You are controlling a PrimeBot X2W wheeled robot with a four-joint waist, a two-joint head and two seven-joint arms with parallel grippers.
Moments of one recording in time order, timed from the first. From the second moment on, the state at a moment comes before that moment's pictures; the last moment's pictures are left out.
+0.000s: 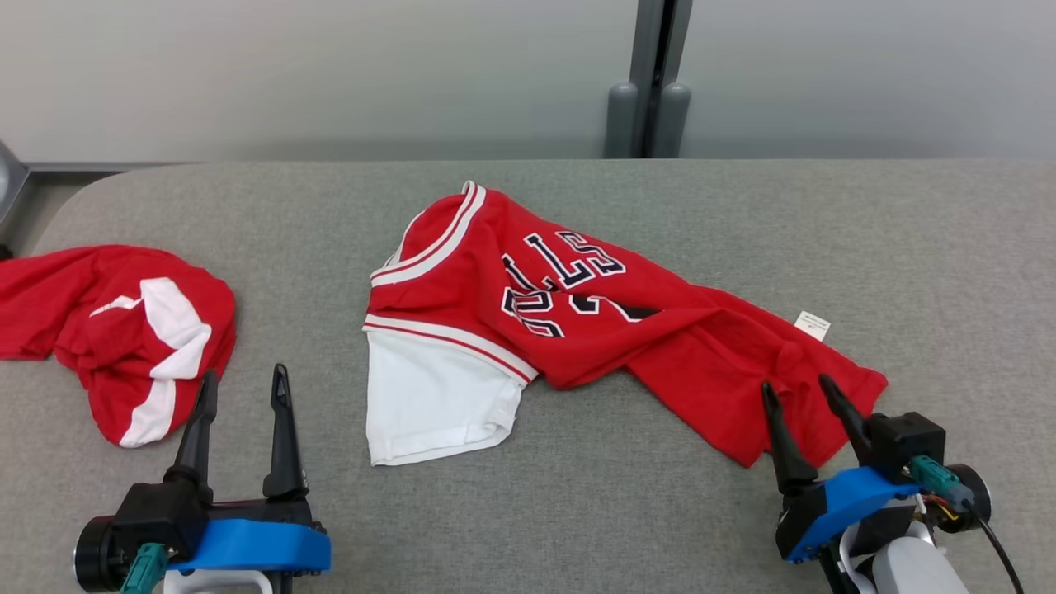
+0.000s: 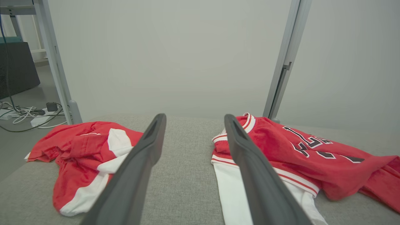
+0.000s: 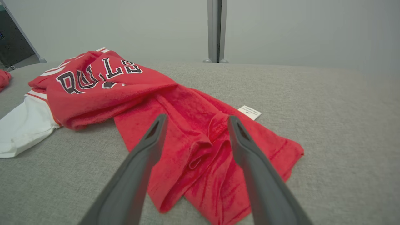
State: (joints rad) left arm -0.03 0.05 0.02 0.15 -0.14 -0.09 -0.26; right arm -0.21 -0.05 0.00 0.44 0.07 0.13 -0.19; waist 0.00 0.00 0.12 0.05
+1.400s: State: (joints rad) left arm -0.02 0.05 -0.04 0.20 -0.19 -0.08 -0.26; right arm 0.04 -0.16 0.45 0.32 0.12 0.13 -0.22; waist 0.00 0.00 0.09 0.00
